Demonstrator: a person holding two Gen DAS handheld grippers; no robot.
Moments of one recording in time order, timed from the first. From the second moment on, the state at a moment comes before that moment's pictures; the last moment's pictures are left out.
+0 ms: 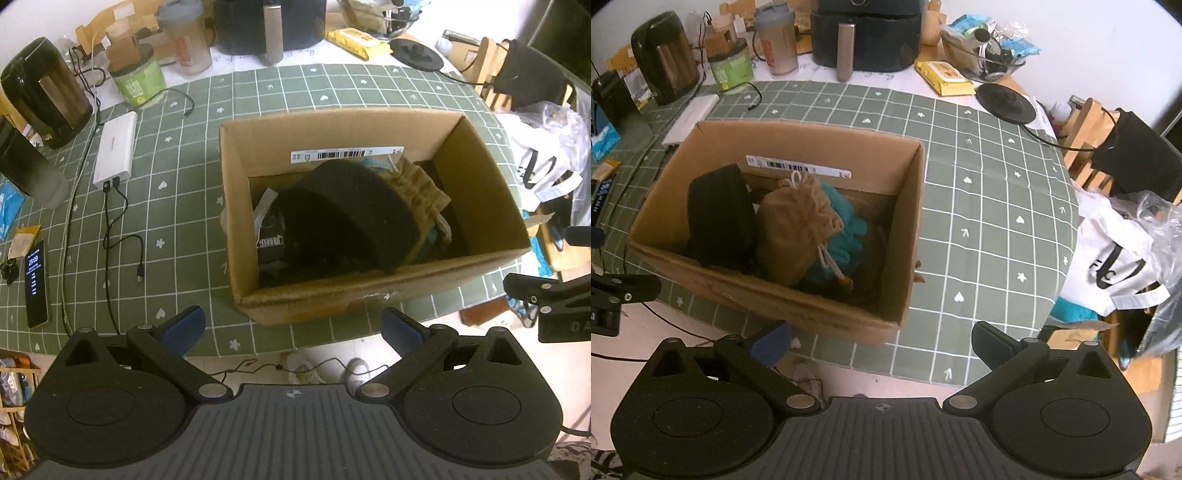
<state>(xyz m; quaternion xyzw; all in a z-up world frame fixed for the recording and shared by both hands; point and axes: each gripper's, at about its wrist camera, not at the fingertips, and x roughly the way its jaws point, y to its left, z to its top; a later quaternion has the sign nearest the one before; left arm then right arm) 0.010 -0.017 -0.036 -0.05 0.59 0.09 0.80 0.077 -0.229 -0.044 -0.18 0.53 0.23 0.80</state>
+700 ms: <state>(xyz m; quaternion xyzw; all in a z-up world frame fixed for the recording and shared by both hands) 0.010 -0.020 -0.037 -0.06 0.59 0.08 0.80 0.074 -0.231 -0.048 -0.18 0.55 0.23 0.78</state>
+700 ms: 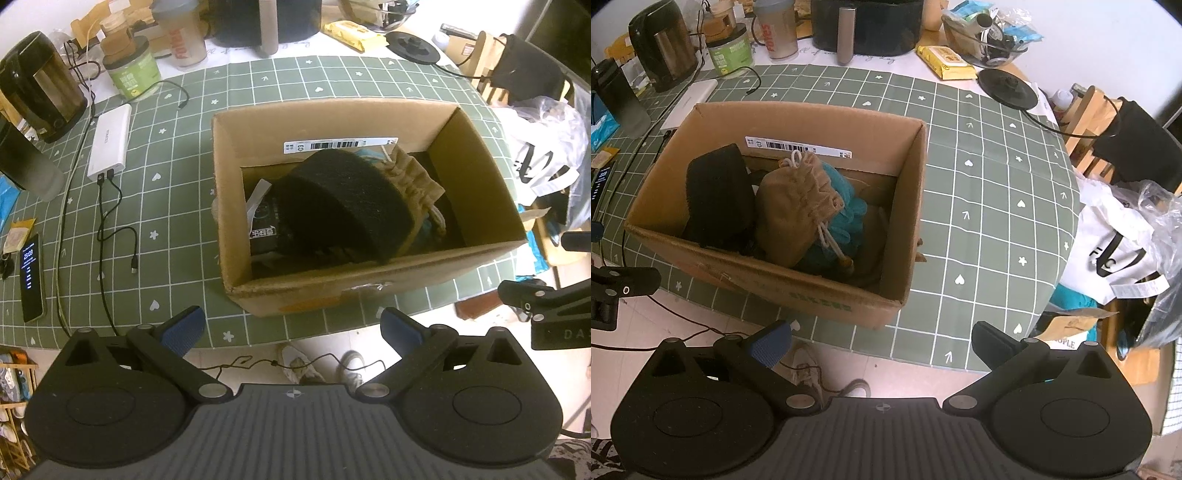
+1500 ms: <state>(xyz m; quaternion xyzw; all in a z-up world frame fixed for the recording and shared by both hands) 0.009 -0.019 -0.037 -0.06 0.59 0.08 0.80 0.074 -0.231 -0.047 -0.18 0.55 0.23 0.78</state>
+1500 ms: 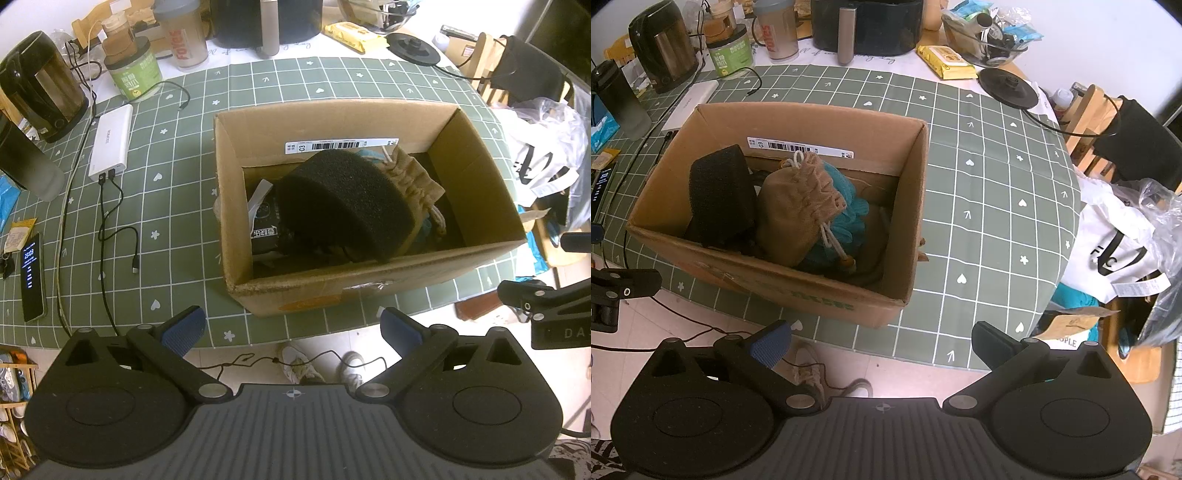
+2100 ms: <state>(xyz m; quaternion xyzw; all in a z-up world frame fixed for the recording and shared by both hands) 0.011 -0.020 -0.035 -0.06 0.59 0.08 0.80 0.075 -0.232 -0.046 -0.18 0.55 0.23 0.78</state>
